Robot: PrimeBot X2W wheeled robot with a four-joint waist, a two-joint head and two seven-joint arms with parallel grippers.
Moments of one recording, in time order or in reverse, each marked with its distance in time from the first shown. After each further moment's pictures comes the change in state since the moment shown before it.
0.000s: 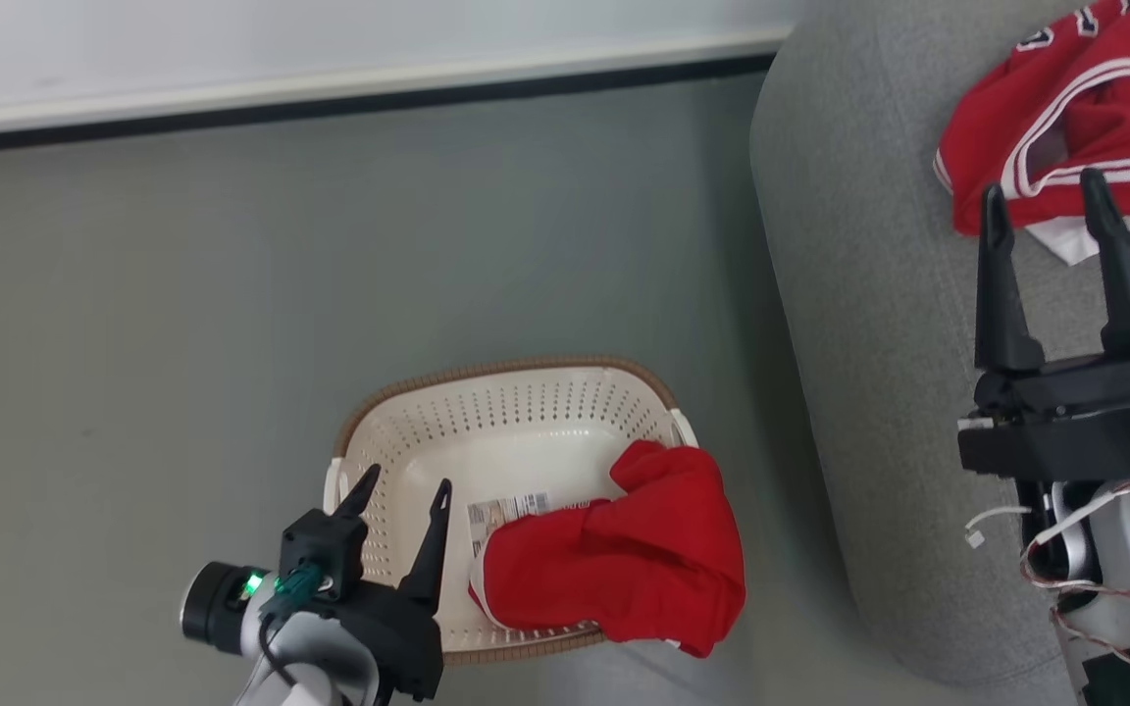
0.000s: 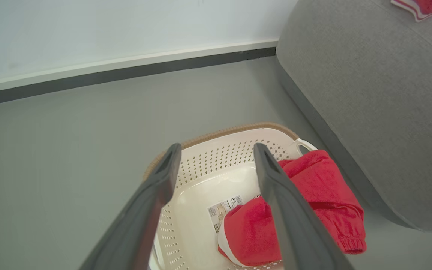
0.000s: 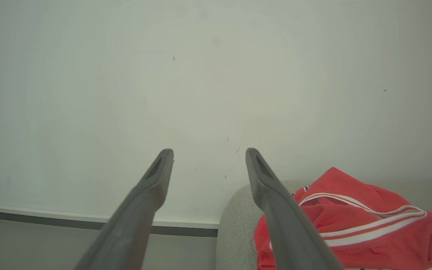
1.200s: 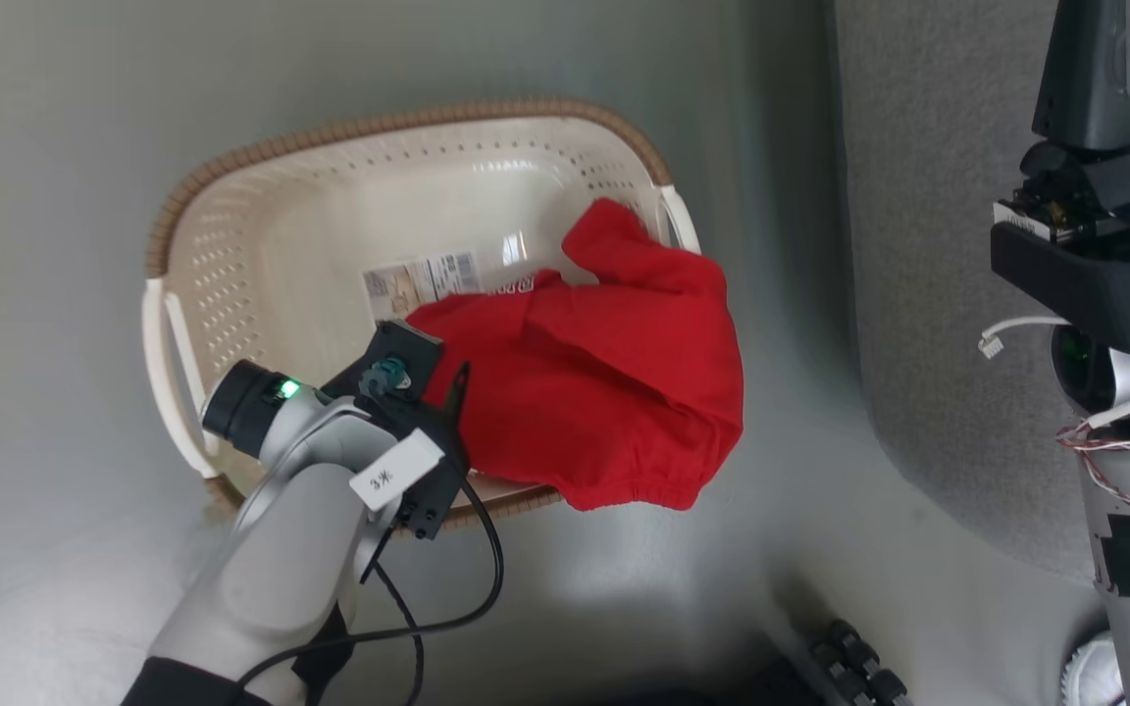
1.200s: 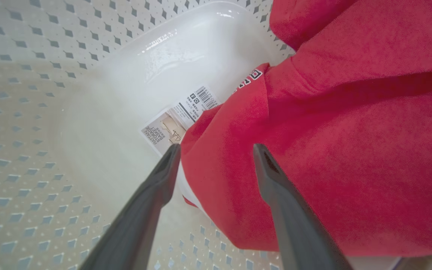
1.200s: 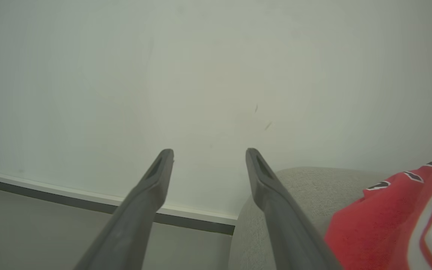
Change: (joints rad) left arm -0.467 -0.045 -0.149 0.416 0.126 -0.077 0.184; right arm -0.318 0.018 0.045 -0.216 -0.059 -0.018 0.000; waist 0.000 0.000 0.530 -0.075
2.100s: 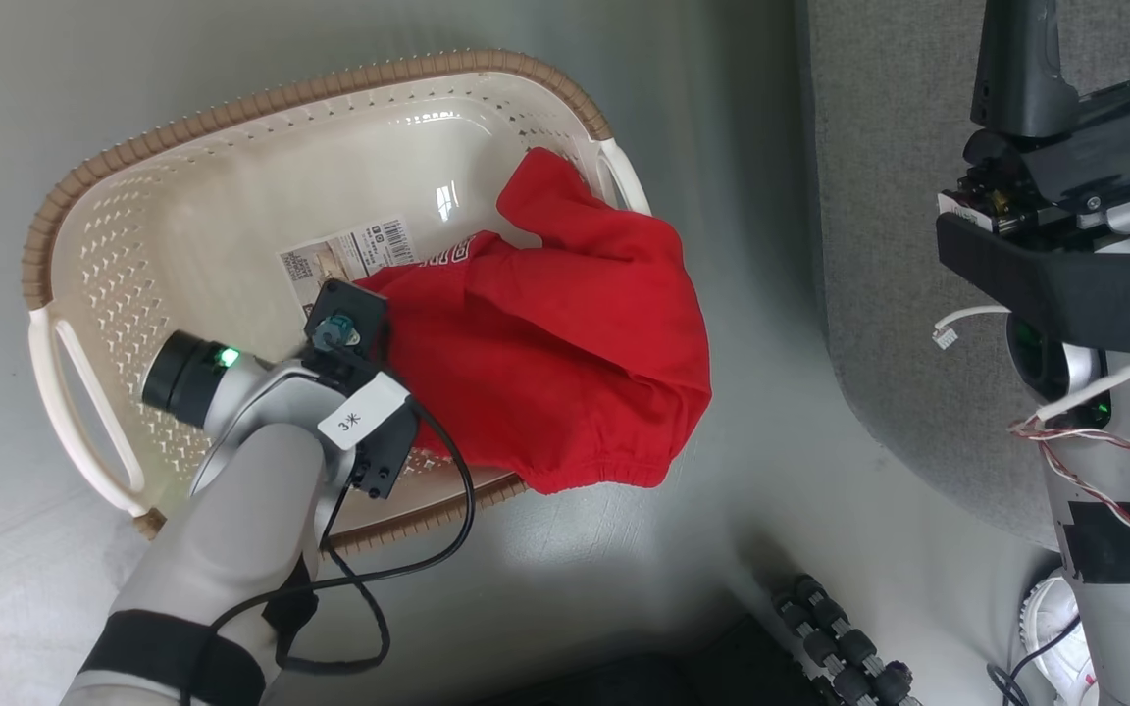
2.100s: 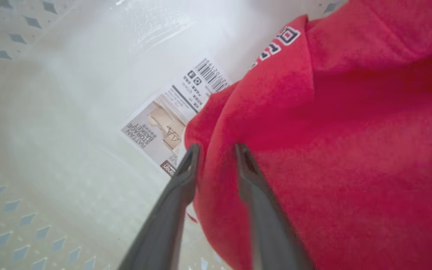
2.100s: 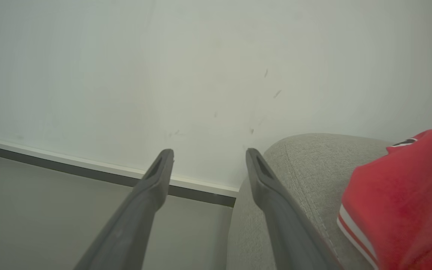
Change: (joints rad) left arm -0.119 0.013 0.018 0.198 0.008 0.035 -0.021; right arm -0.051 0.030 0.056 0.023 -0.021 0.003 0.000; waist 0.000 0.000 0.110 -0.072
